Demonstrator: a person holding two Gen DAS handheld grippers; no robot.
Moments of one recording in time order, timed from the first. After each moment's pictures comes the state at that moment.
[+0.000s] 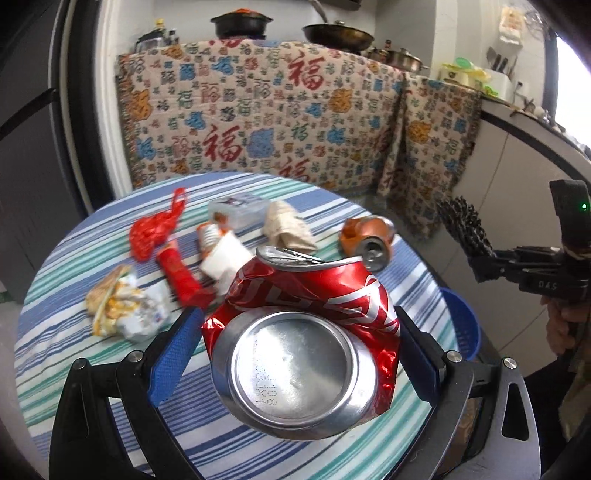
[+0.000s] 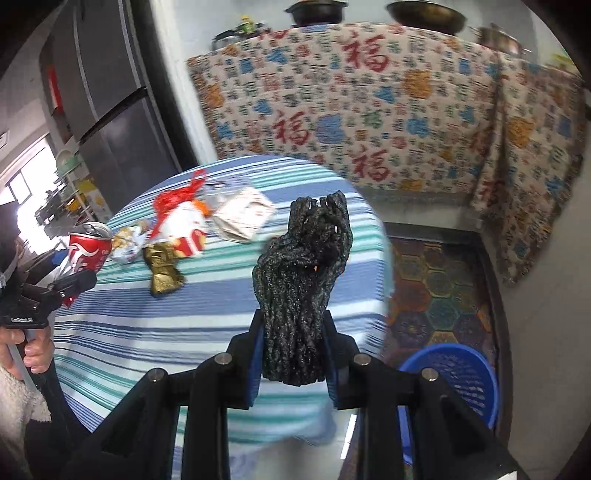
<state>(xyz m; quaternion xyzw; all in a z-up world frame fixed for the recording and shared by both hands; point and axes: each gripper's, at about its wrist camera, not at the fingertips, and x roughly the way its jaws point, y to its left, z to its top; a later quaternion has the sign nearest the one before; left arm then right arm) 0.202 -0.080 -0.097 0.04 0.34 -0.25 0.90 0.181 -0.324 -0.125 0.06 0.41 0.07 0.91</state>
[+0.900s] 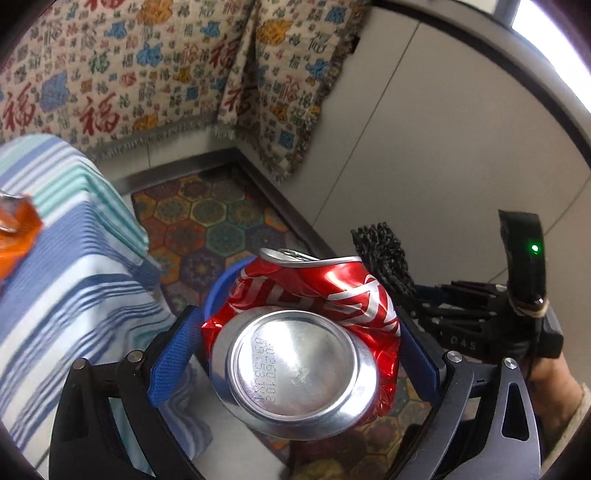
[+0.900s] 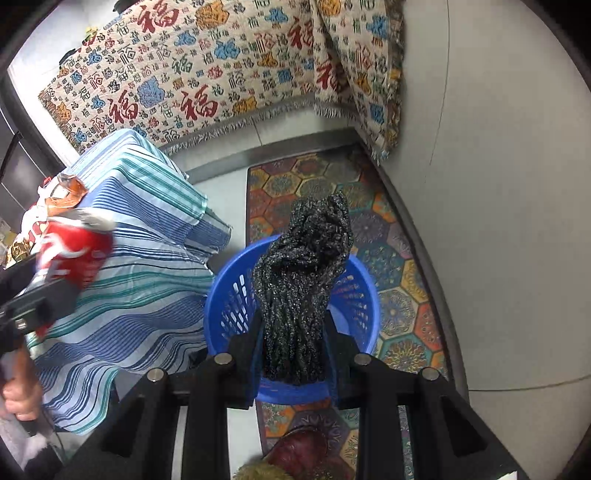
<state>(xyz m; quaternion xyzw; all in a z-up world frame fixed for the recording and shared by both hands) 0.201 -0.407 -0.184 0.04 0.46 -0.41 0.79 0.116 -0.570 -0.256 0.15 0.50 -0.07 0.85</state>
